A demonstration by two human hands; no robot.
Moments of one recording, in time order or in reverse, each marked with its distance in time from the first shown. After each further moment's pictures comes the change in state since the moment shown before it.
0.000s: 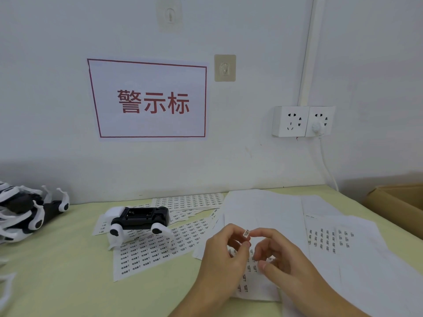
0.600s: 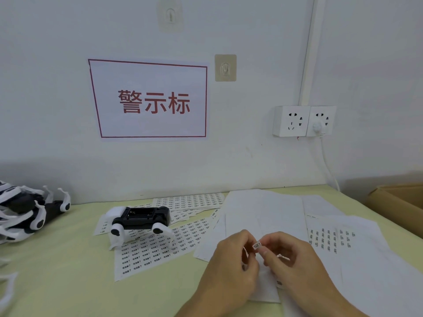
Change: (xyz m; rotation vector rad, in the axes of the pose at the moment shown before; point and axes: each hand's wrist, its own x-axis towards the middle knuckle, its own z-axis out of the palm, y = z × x) left_hand -0.004 -0.001 0.002 0.173 -0.136 0.177; right_hand 0.001 0.000 0.001 -0.049 0.212 0.047
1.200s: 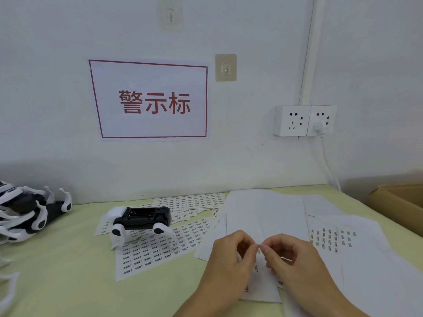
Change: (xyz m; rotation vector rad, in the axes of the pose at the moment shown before) left_hand 0.003 0.000 -0.002 -0.091 0.050 -0.077; right_hand 0.000 -0.003 0.000 -0.083 0.051 0.056
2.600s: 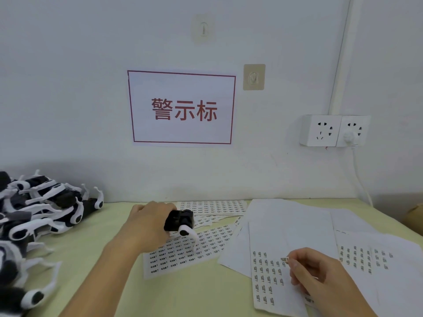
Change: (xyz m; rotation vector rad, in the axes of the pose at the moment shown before) left_hand 0.023 -0.021 -0.187 1.045 -0.096 -0.269; right_hand 0.007 0.010 0.000 0.073 -0.082 0.117
